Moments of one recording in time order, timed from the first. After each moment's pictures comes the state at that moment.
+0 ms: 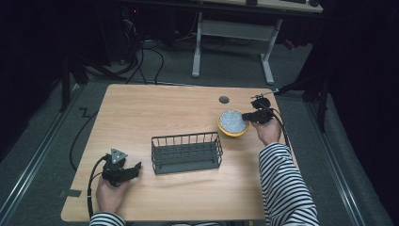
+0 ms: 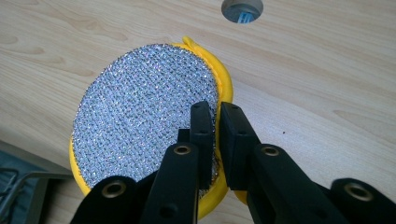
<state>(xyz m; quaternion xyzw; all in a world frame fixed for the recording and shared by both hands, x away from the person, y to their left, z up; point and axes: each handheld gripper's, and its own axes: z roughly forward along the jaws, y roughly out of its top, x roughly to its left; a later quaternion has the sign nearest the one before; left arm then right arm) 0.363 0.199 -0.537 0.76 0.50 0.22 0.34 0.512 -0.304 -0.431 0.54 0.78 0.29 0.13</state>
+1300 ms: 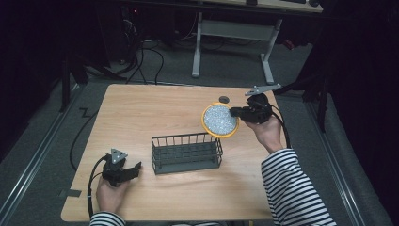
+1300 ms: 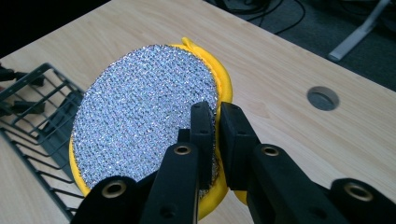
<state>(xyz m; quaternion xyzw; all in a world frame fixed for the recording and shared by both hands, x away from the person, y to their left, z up) 0.363 0.198 -0.537 0.76 0.50 0.22 0.34 0.454 -0.253 -0.355 0.39 0.82 0.39 0.15</state>
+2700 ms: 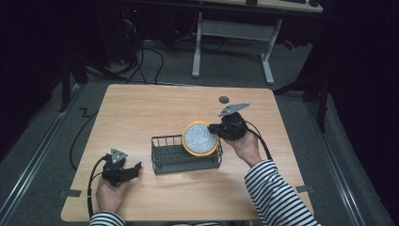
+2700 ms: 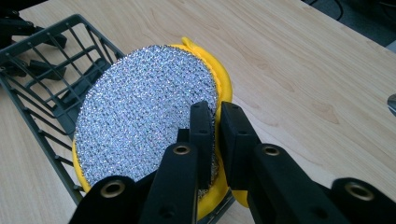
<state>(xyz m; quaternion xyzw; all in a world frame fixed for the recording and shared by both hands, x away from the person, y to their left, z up) 0.363 0.198 -0.537 0.76 0.50 0.22 0.34 0.436 -0.194 -0.404 0.32 0.86 0.37 0.14</state>
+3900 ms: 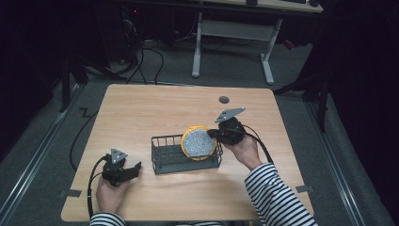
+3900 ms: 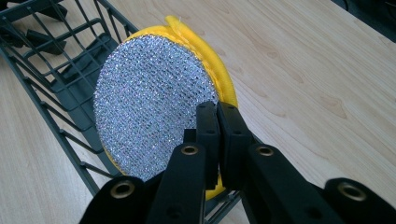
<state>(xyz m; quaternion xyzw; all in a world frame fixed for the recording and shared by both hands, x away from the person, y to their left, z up) 0.363 0.198 -0.537 0.76 0.50 0.22 0.34 0.427 -0.187 -0.412 0.30 0.88 0.35 0.14</state>
